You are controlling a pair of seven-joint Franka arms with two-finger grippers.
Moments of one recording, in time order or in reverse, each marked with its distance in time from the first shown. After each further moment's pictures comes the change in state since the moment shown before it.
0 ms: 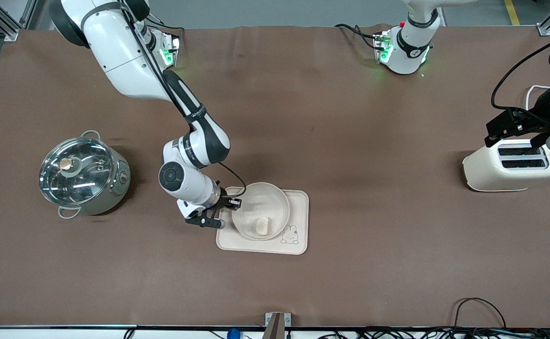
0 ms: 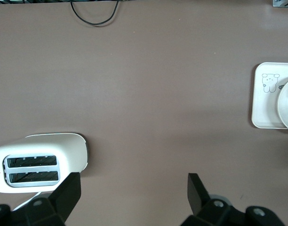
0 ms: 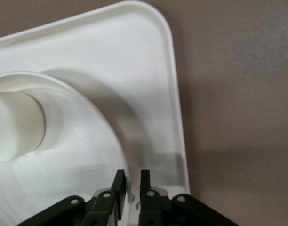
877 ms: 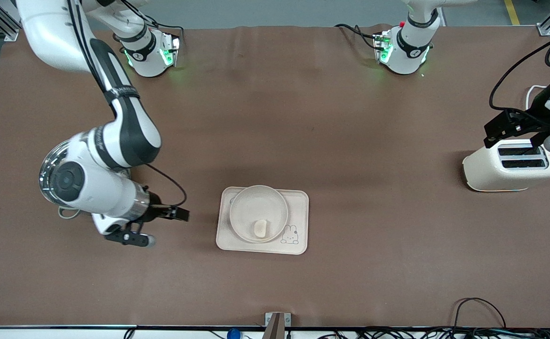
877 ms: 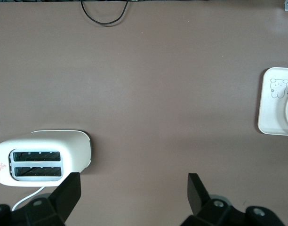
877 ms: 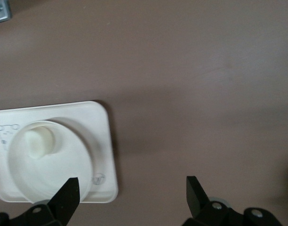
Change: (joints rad) left arm -0.005 -0.001 -0.015 0.001 0.035 -0.001 -0.055; right arm -0.205 -0.222 -0.009 0.209 -0.207 -0.494 -0.065
